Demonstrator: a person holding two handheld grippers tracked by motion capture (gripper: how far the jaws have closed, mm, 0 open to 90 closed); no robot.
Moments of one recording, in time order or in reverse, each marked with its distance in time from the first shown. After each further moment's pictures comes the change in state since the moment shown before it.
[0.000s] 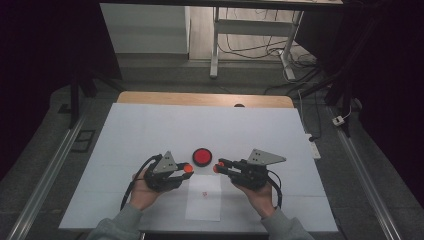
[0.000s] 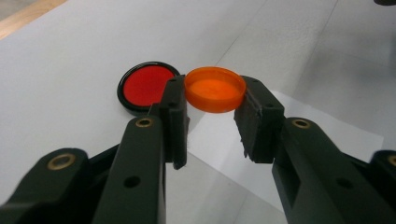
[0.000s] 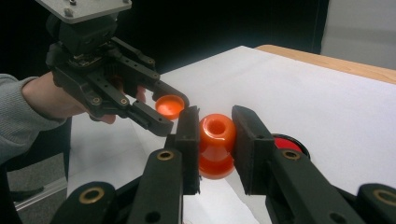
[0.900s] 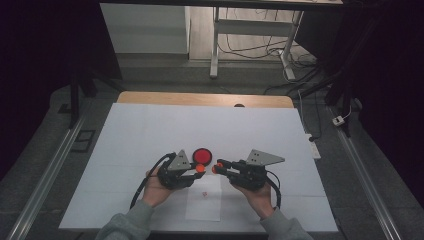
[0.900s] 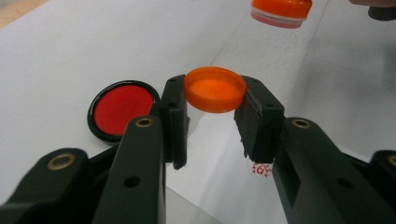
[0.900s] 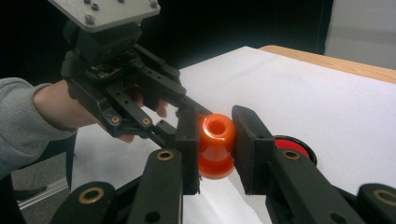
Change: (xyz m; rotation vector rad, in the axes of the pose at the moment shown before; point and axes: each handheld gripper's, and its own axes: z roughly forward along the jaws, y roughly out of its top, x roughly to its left) left arm -0.007 0.016 0.028 0.009 -0.046 0.019; right arm 0.003 0.000 0.003 -0.003 0.011 0.000
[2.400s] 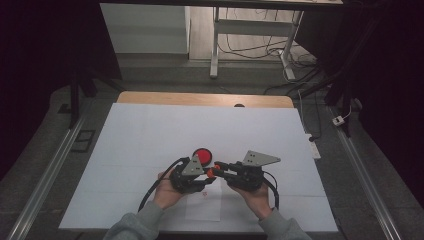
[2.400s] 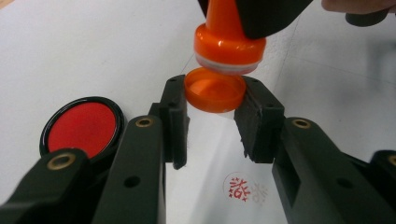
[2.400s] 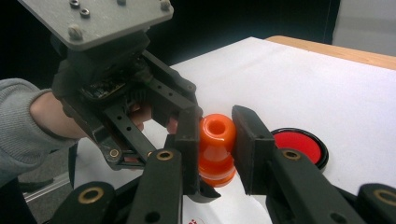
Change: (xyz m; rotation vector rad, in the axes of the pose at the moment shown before) left arm -0.018 0.009 0.023 0.020 -0.047 0.057; right arm 0.001 -0.005 0.007 0.032 0.017 0.008
